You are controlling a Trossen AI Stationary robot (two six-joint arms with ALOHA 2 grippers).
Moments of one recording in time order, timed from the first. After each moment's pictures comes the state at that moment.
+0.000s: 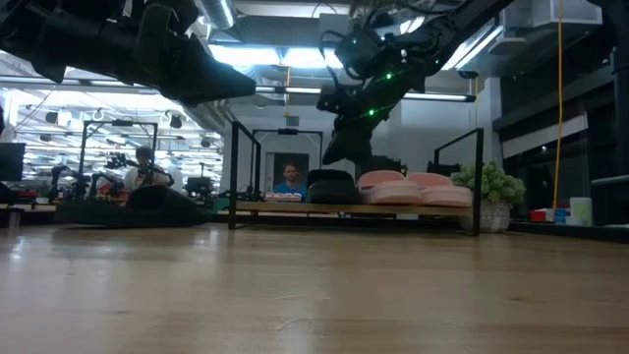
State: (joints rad) left arm -0.20 1.23 0.32 0.77 -0.43 0.03; right arm -0.34 1.84 1.22 -0.04 0.35 -0.61
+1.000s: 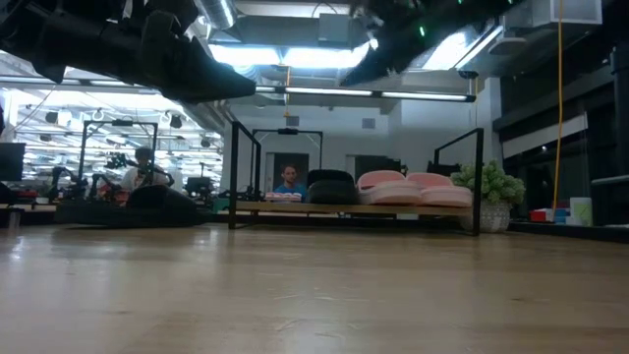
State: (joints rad) left arm -0.19 1.23 0.32 0.77 -0.46 0.07; right arm -0.21 1.41 1.05 -0.07 0.16 -0.36
